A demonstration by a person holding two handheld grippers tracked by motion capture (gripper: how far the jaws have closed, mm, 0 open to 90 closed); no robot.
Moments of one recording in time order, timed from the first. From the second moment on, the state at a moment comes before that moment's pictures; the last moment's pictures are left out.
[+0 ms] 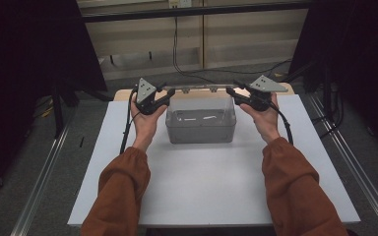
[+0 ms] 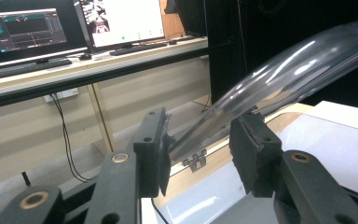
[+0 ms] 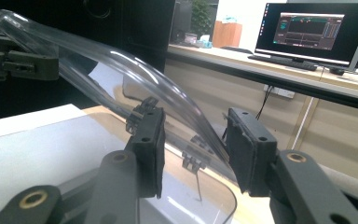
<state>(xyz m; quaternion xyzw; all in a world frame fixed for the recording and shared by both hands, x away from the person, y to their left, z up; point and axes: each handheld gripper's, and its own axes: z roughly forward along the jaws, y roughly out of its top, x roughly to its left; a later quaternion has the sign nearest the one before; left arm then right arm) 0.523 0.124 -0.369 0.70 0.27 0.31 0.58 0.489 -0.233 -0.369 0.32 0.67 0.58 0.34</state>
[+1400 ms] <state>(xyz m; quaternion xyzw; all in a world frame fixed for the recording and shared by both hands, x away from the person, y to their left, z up) 0.546 0.123 -0.367 0.70 0.28 0.32 0.58 0.518 -0.235 -0.373 0.33 0.67 0.56 0.35</state>
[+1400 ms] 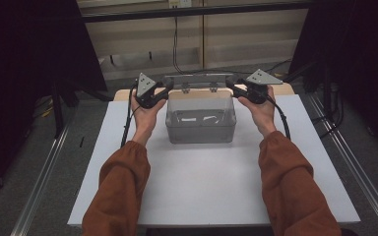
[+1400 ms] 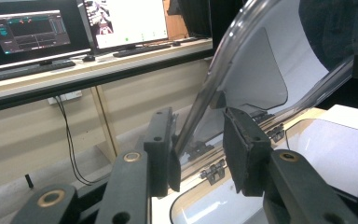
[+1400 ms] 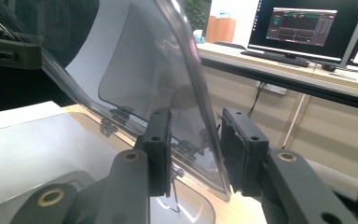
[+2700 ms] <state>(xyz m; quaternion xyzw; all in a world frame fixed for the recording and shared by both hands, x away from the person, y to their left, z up) 0.578 0.124 -0.381 0.70 0.30 0.32 0.56 0.542 -0.237 -0.370 0.34 0.67 0.56 0.35</state>
